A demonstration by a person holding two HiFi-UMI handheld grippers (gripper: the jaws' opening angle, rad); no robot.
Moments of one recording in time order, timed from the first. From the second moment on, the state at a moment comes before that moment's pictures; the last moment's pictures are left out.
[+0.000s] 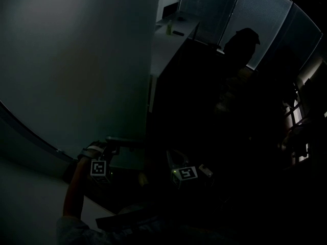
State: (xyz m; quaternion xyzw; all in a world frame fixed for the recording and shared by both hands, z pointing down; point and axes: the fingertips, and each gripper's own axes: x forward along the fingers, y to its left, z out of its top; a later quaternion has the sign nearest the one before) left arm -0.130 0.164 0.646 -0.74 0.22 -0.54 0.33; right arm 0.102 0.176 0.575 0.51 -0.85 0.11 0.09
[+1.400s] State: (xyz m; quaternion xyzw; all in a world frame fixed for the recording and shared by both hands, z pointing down) left arm -0.135 0.181 0.650 -0.76 0.16 -0.58 0.25; right arm 0.102 0.174 0.574 0.51 -0.84 0.12 0.09
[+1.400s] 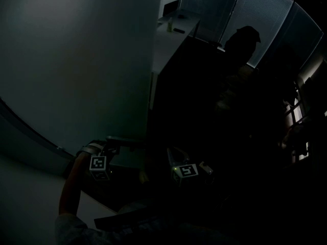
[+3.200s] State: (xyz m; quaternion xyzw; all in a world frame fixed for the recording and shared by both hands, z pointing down) left arm -0.122 0.218 0.556 -0.87 0.33 -0.36 0.09; right arm 0.089 0.179 0.578 0.50 -0.85 0.12 0.08
